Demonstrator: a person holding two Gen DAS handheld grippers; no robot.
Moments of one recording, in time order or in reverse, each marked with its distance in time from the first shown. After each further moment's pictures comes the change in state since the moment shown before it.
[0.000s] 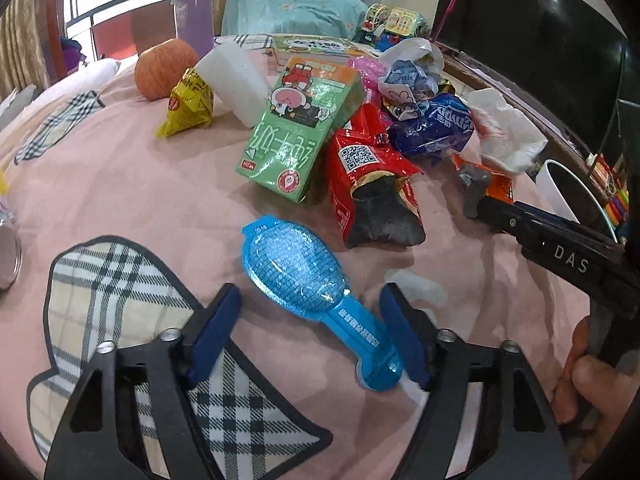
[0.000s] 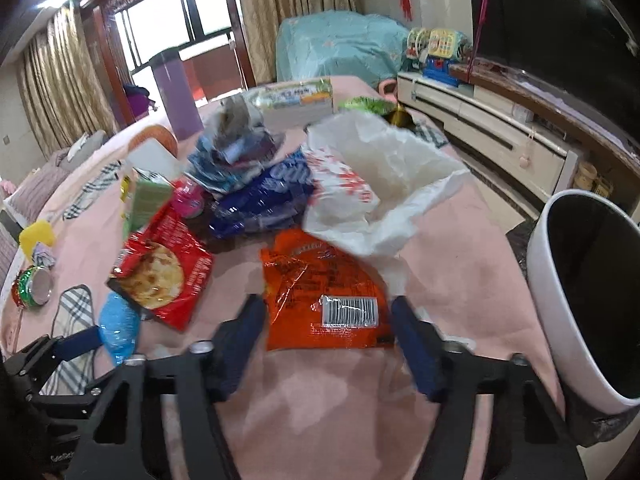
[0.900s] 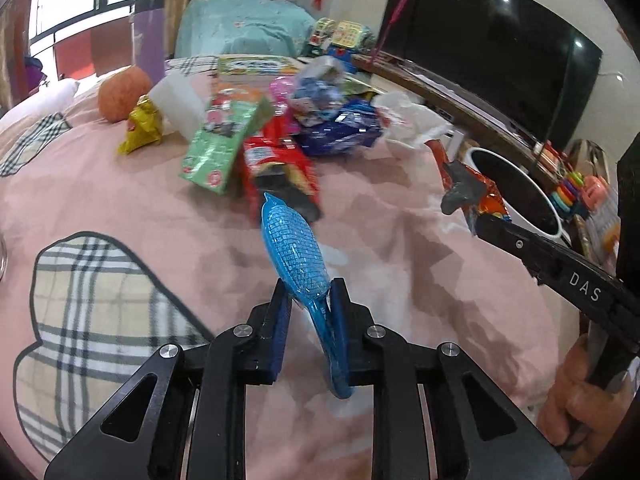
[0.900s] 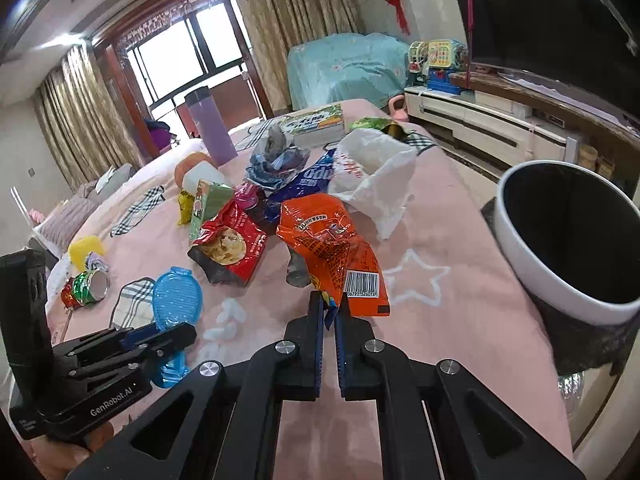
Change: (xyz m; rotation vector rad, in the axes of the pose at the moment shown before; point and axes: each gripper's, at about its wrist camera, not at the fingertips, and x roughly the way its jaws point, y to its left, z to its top) left arm -0.047 -0.033 -0.024 0.086 -0.052 -0.176; right arm -0.076 -0.003 -0.041 0.075 -0.108 0.106
